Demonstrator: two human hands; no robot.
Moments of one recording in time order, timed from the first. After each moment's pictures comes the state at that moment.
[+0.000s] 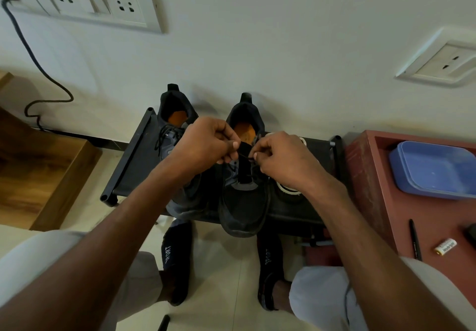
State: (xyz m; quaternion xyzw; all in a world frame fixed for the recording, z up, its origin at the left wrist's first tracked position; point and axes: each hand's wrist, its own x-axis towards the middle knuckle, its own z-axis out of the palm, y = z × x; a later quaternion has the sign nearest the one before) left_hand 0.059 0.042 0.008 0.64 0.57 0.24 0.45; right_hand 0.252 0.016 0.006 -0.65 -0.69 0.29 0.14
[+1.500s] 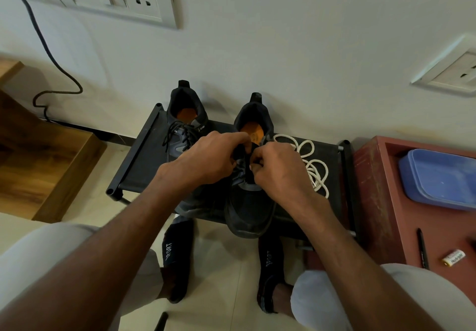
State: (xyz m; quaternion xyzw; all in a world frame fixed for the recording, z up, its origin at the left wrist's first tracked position) left_hand 0.055 0.037 0.003 0.81 0.51 0.05 0.29; right_hand 0.223 0.007 -0.019 -0.66 -0.72 0.17 0.12
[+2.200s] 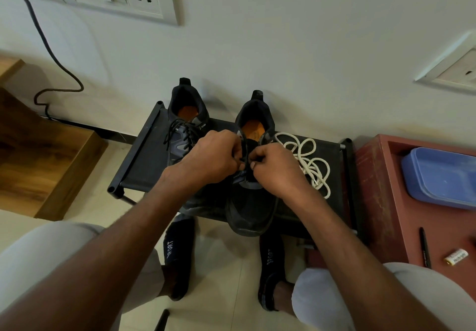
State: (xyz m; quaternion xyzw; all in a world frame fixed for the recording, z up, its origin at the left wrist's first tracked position) left_hand 0.058 0.037 -0.007 0.76 0.58 0.07 0.29; right_hand 0.220 0.011 -0.020 -0.67 -0.65 0.33 0.14
